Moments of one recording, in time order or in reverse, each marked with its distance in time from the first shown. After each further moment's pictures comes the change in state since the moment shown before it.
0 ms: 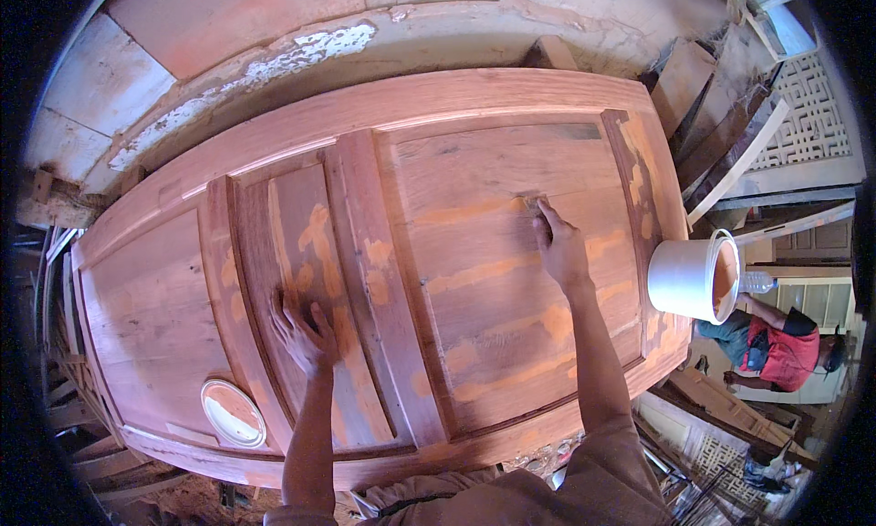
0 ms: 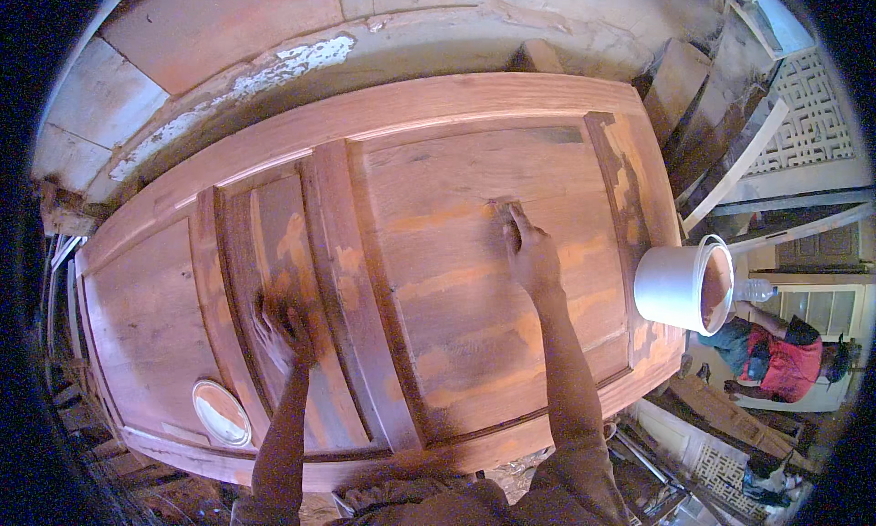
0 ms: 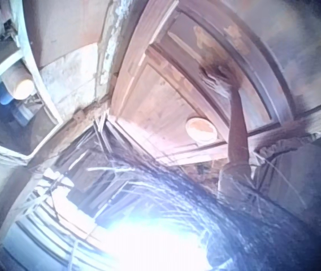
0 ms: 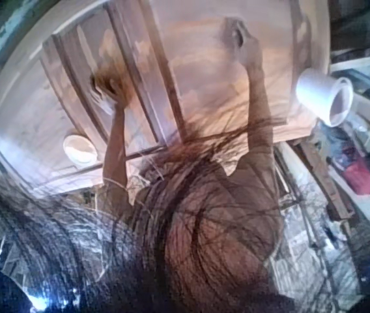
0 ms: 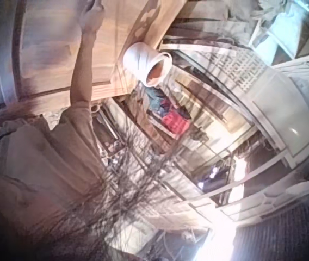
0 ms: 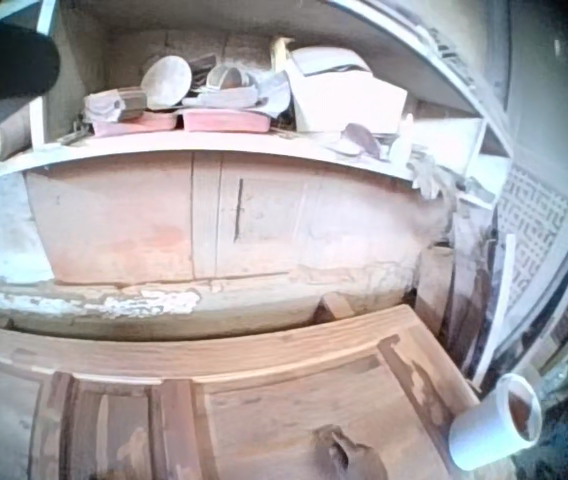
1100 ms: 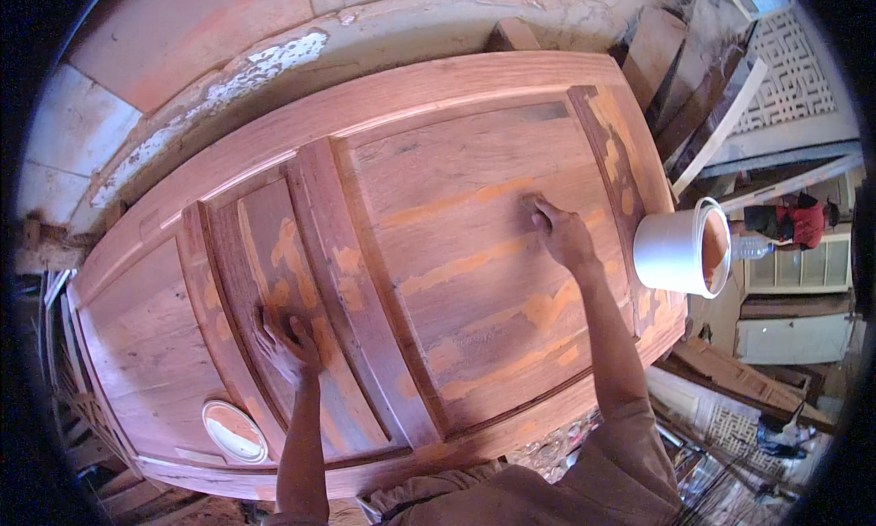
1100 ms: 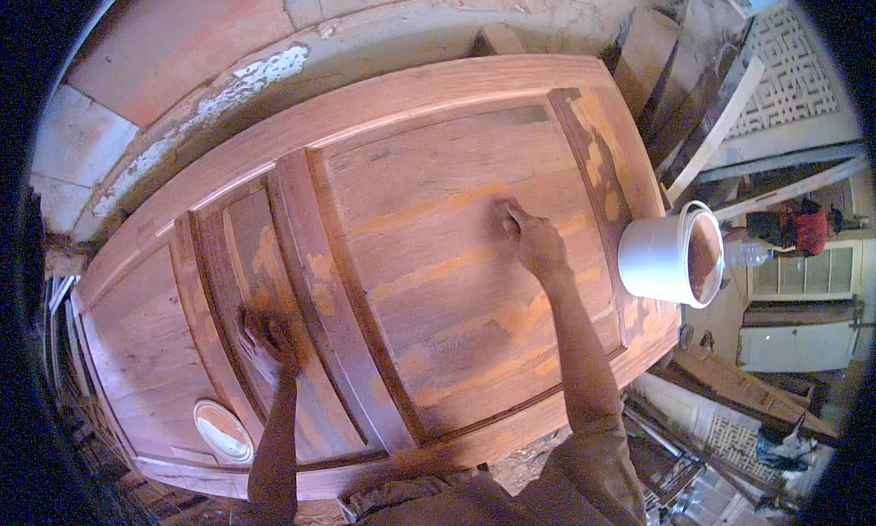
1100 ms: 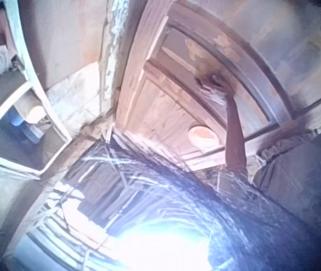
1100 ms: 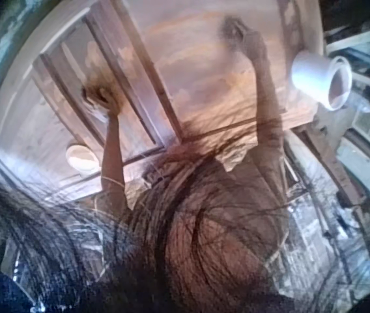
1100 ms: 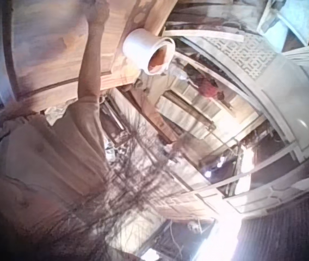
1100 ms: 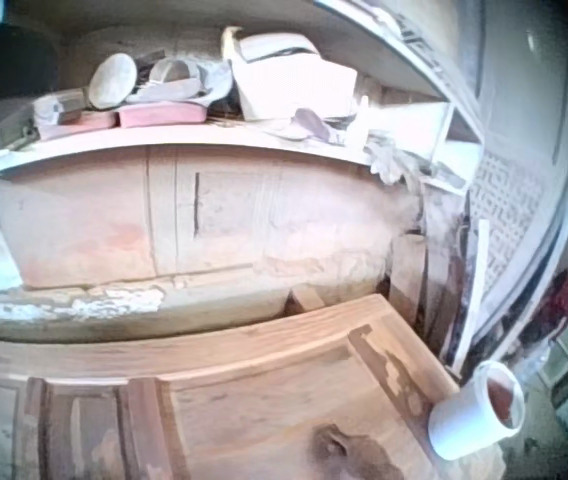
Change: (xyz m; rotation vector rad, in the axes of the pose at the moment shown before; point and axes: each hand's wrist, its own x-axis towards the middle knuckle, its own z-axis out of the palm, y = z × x) left_hand -0.002 -0.004 0.005 -0.017 0.041 0.027; right_hand -0.002 0.034 -0.042 -0.182 -0.163 0.132
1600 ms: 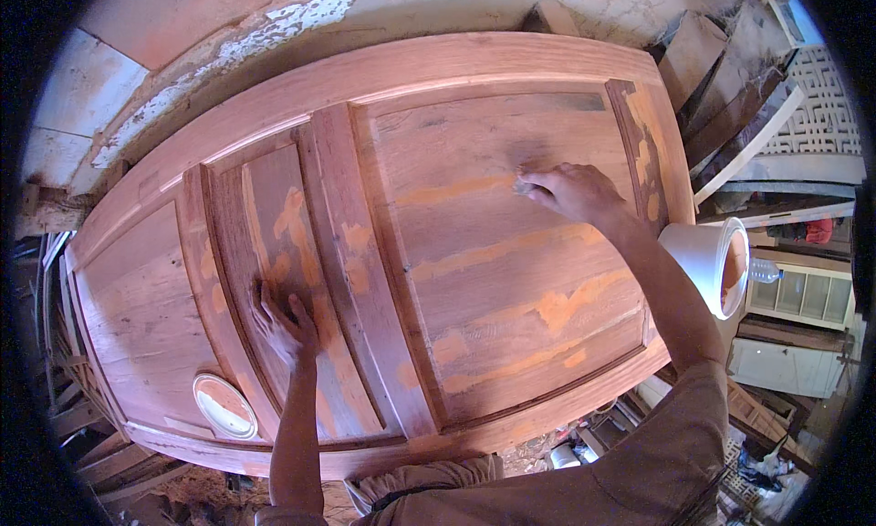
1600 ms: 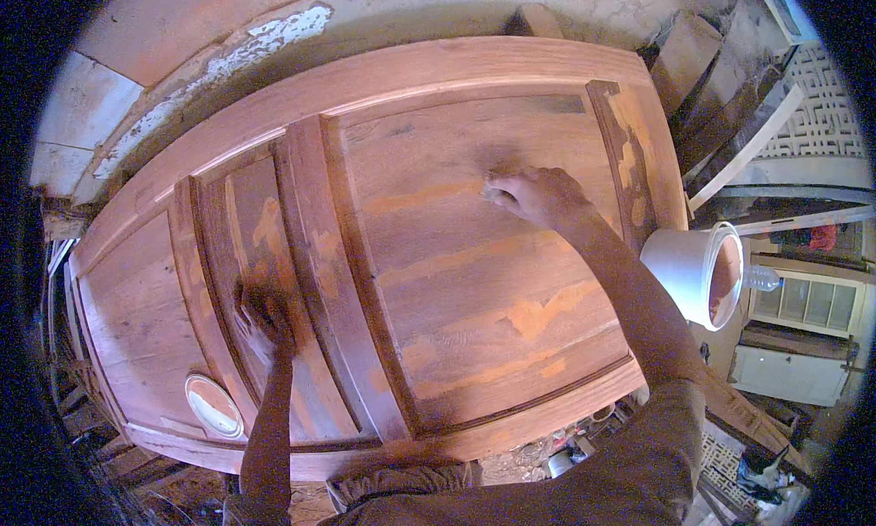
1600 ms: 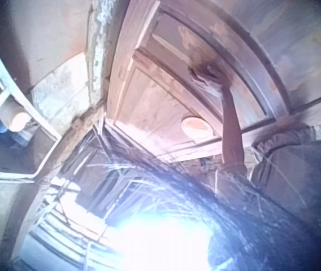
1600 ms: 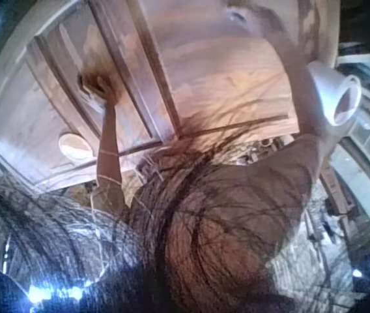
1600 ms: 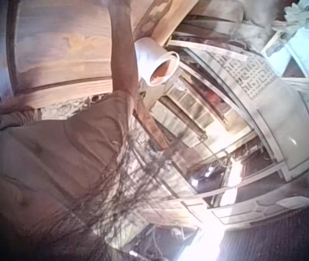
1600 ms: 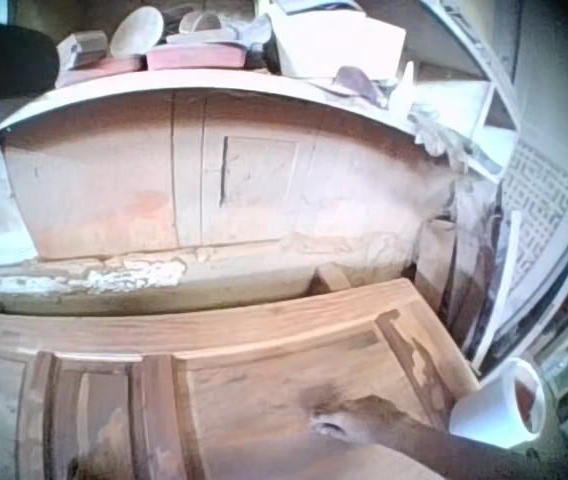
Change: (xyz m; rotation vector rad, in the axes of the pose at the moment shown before) left_hand 0.002 -0.004 0.007 0.009 -0.010 0.015; right_hand 0.062 -0.050 -0.041 -0.303 -0.300 -0.507
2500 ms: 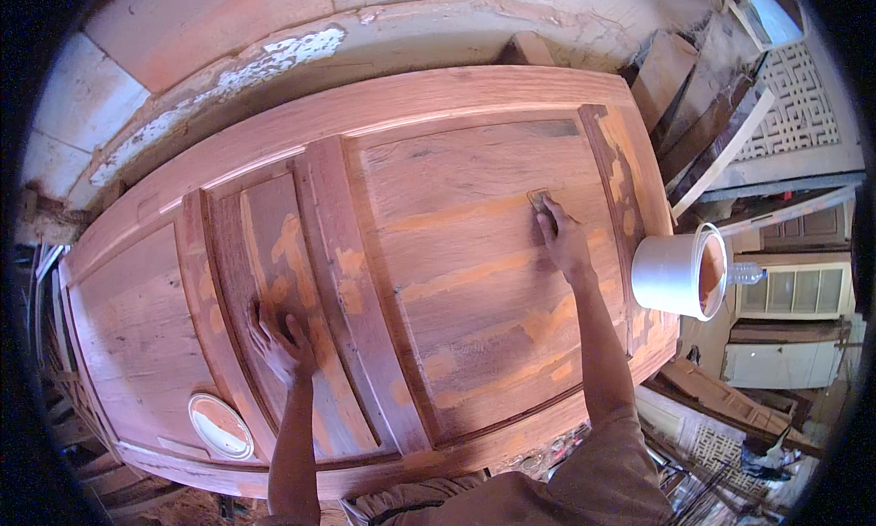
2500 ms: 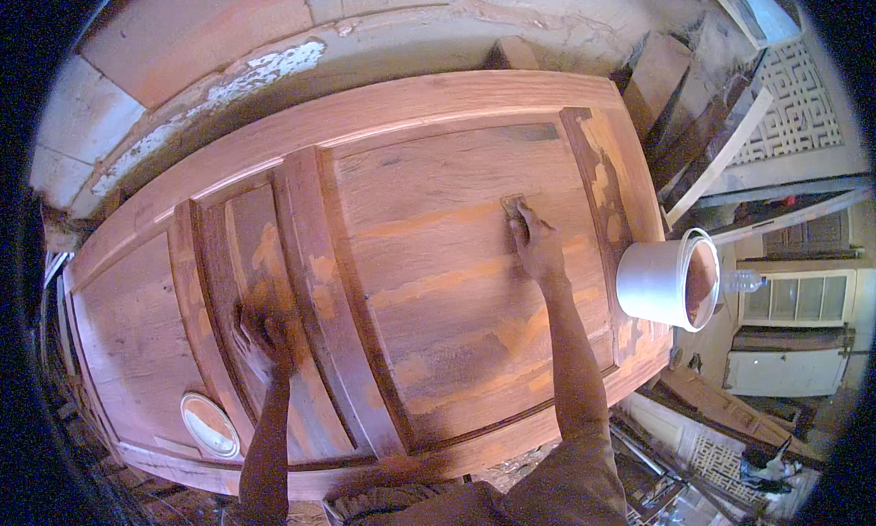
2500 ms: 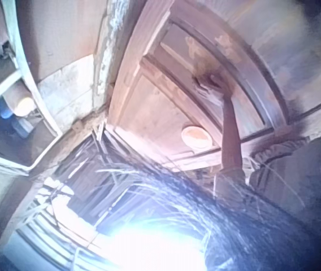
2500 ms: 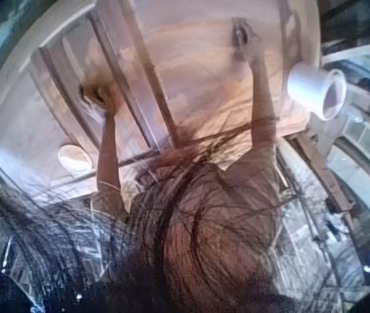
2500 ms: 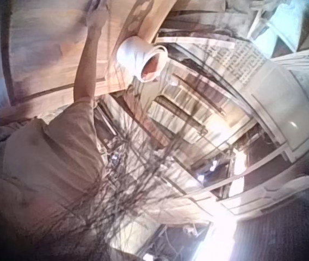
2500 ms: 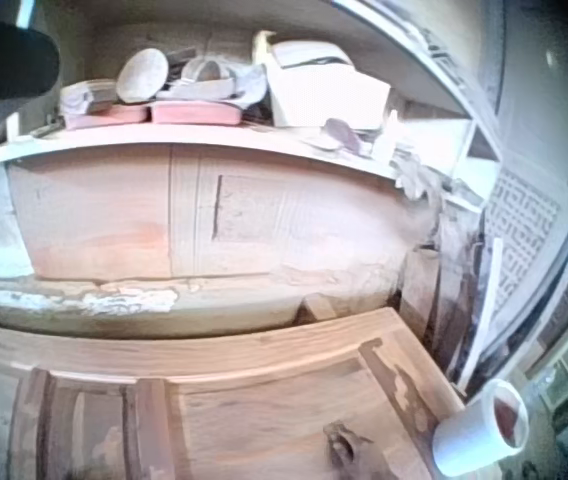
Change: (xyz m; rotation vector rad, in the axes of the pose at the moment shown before) left_hand -0.004 -0.003 0.001 0.062 -0.032 0.002; right_hand -0.046 0.017 0.083 0.479 0.572 0.425
